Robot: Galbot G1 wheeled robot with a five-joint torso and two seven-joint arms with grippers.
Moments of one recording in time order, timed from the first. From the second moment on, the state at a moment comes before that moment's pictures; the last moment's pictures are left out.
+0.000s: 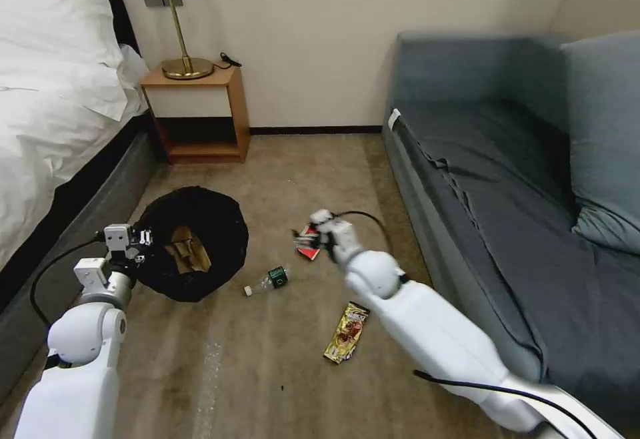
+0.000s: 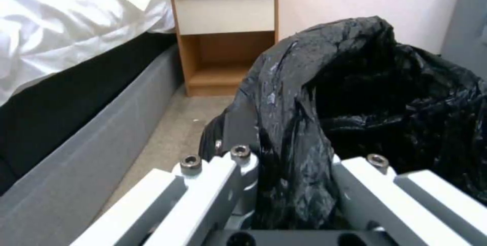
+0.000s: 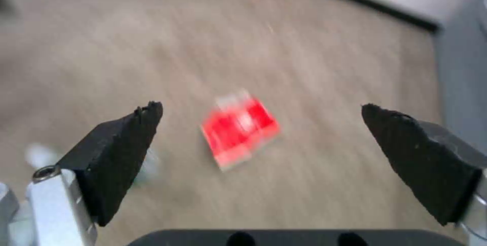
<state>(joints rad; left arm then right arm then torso) 1.15 -1.23 -0.82 -1.71 -0.27 0.20 0.14 -0.66 1.19 -0.18 1.44 0.39 -0.42 0.13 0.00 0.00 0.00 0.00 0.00</state>
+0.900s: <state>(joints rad) 1.18 -1.21 -0.82 -1.70 -0.28 0.17 0.17 -0.95 1.29 -0.05 1.23 0.13 -0.31 0.03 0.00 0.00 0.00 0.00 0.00</state>
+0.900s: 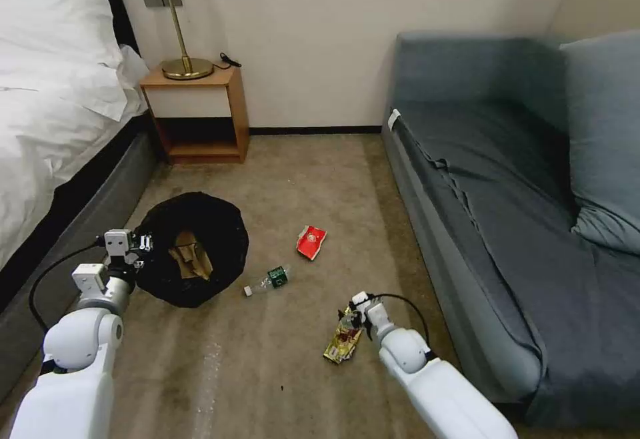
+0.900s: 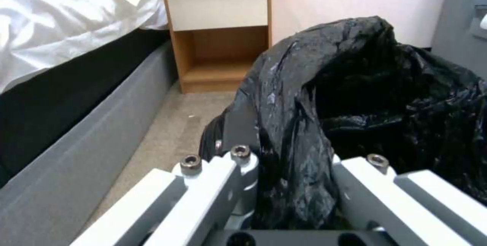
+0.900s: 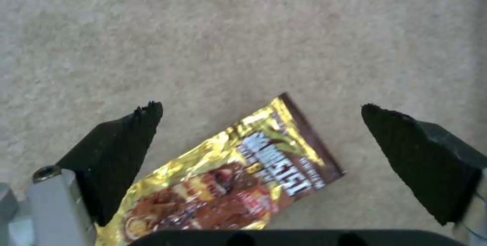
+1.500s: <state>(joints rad) 1.18 -1.20 -0.82 -1.69 -0.30 0.16 0.19 -1.00 1.34 -0.01 1.15 0.06 -0.26 0.02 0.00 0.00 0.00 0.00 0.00</state>
